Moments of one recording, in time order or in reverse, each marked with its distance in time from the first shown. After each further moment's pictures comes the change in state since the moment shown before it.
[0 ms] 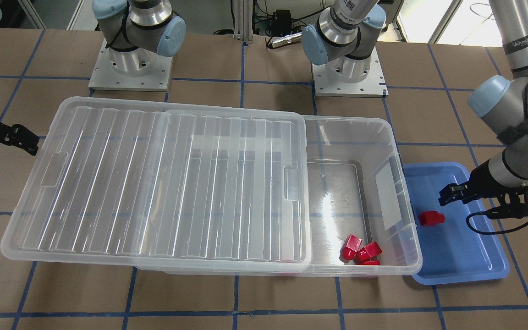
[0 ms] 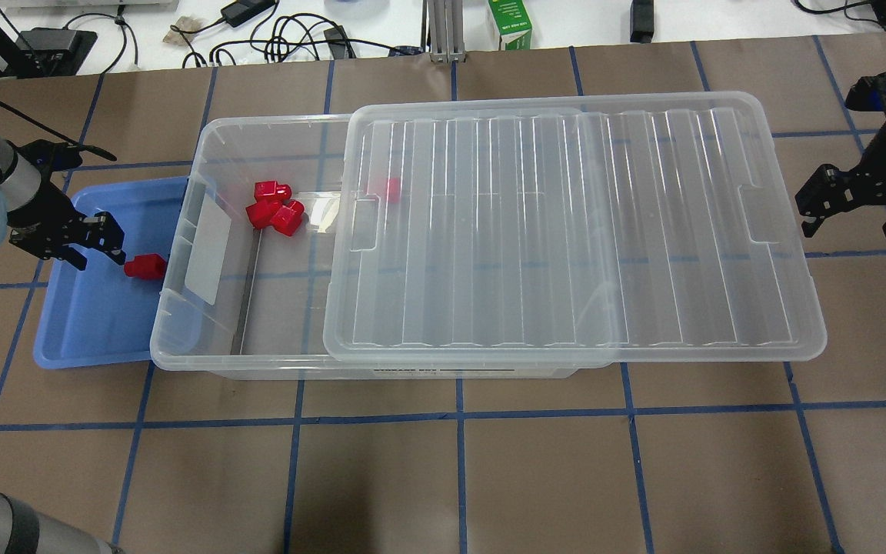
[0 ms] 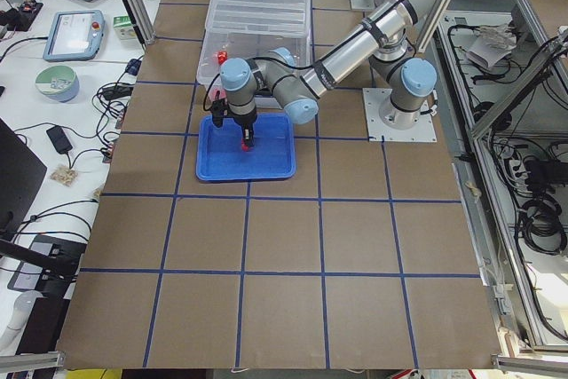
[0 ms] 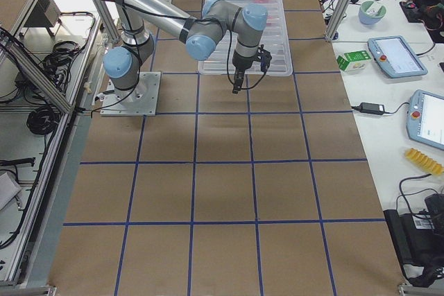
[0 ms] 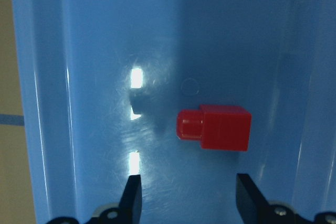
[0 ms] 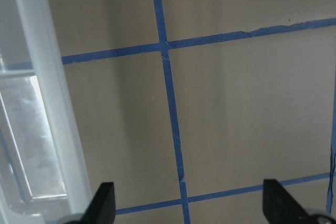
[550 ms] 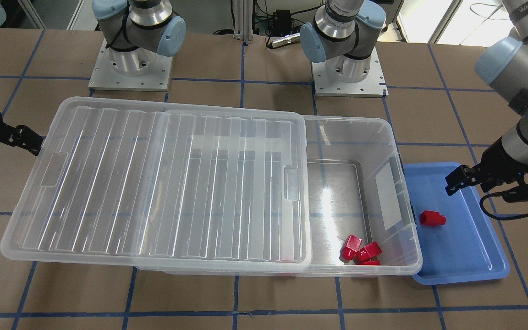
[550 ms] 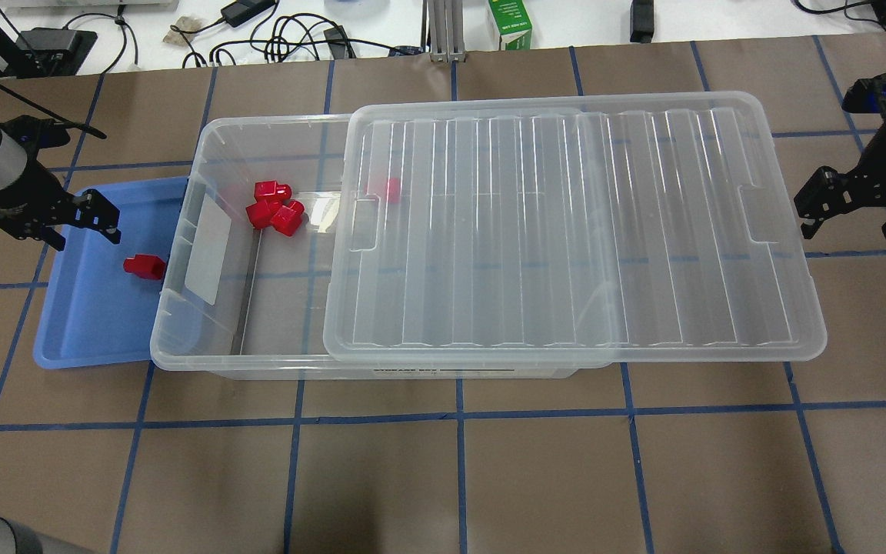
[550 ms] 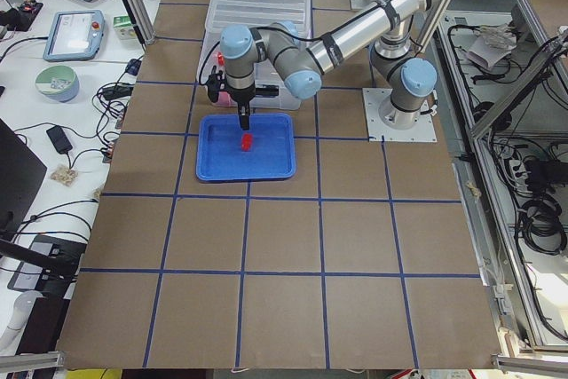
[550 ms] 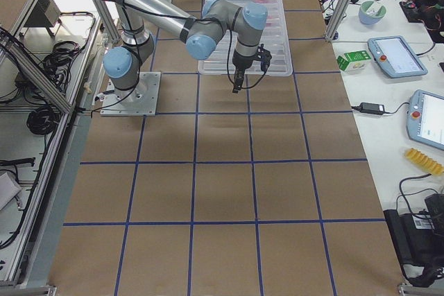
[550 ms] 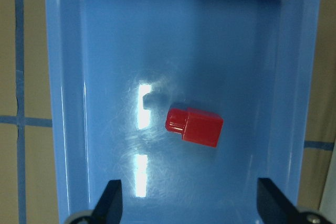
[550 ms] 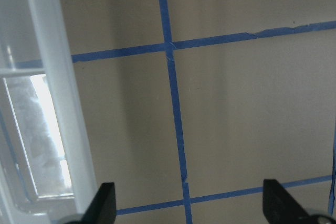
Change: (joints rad) left arm -0.082 0.130 0.086 -0.155 0.004 -0.075; right arm 0.017 -0.001 0.002 -0.001 0.004 0.002
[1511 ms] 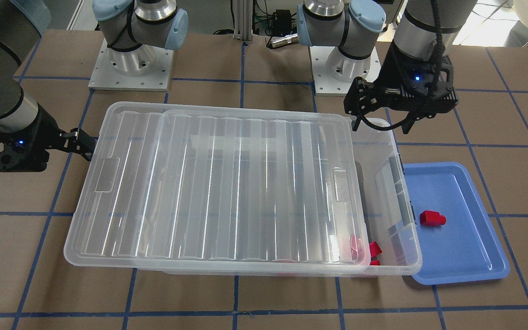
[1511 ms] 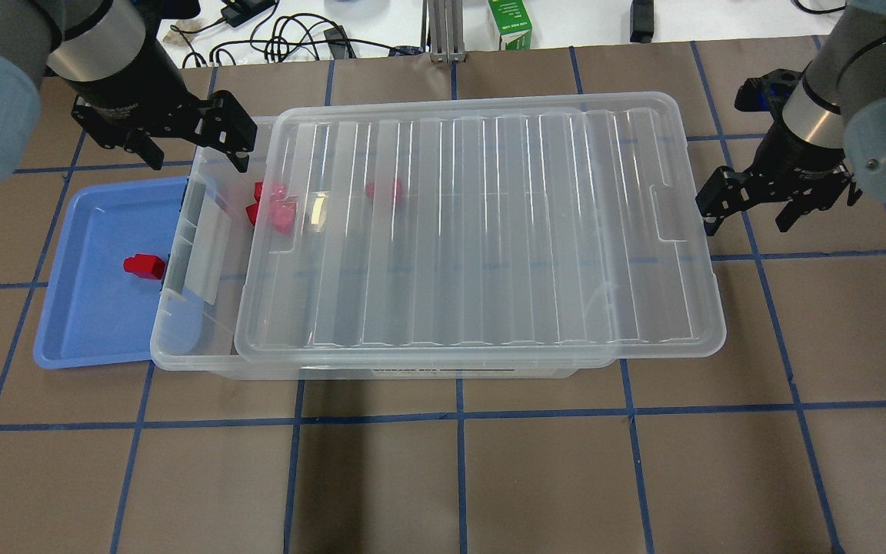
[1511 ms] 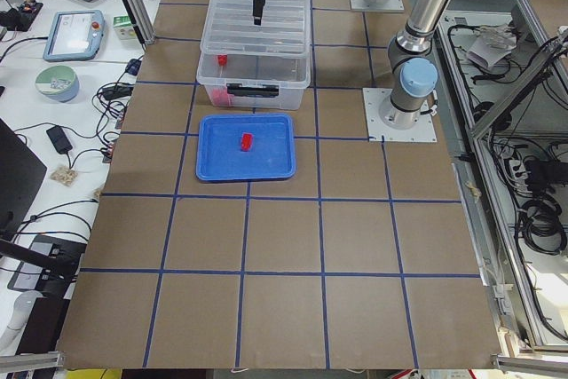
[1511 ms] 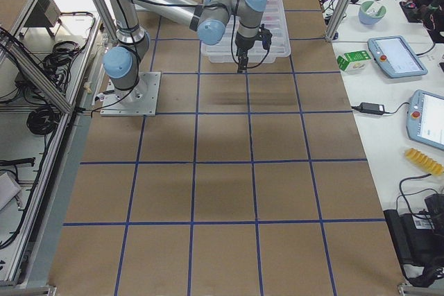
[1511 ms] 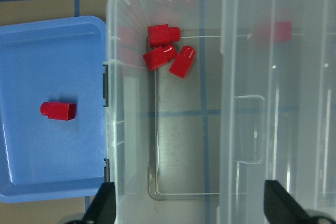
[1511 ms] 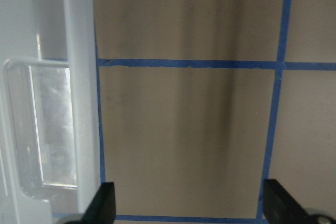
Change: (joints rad) left arm -0.449 0.214 0.120 -0.250 0.010 -0.280; right arm 0.180 0.011 0.001 0.000 0.114 0.022
